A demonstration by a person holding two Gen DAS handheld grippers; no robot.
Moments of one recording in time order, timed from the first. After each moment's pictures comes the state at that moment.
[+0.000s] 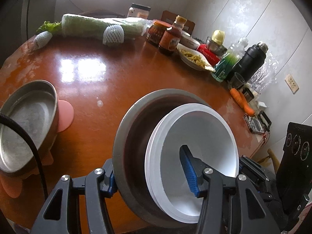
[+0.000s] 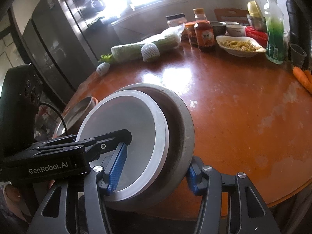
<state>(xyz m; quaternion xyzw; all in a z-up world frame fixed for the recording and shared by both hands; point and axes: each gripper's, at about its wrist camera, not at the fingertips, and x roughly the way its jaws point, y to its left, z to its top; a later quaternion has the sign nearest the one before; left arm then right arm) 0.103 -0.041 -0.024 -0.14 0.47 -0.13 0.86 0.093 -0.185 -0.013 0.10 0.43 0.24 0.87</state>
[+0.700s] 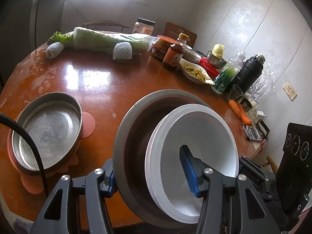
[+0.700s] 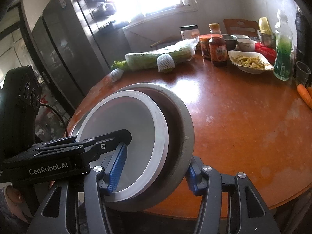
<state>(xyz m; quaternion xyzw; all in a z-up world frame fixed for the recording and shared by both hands) 0.082 -0.022 0.006 -0.14 0.43 -0.12 0.88 0.086 -0.163 0.017 0.08 0.41 0.26 0.87</state>
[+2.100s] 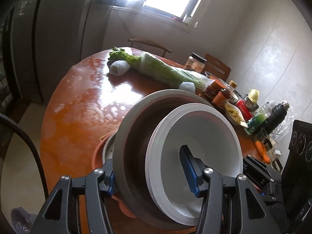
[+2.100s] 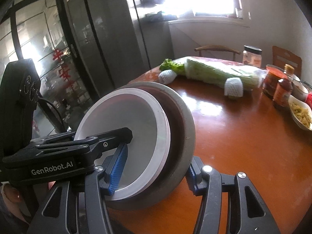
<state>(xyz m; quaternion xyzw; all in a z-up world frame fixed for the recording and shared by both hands) 0.069 0.132 0.029 -0.20 0.38 0.01 0.90 0.120 0.000 0.051 -0.02 0.38 0.37 0.85</state>
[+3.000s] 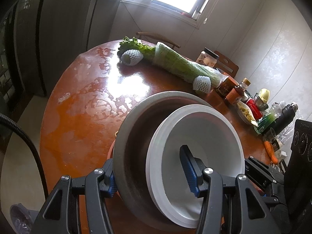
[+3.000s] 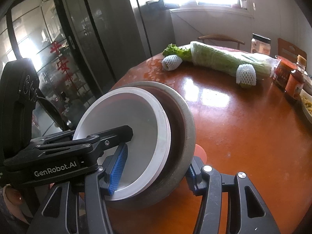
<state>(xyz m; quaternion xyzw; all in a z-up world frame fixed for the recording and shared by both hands) 0.082 0.152 -0.006 -0.21 0.40 0.02 0.89 0.125 0.026 0.023 -0.02 0.41 0.37 0.83</state>
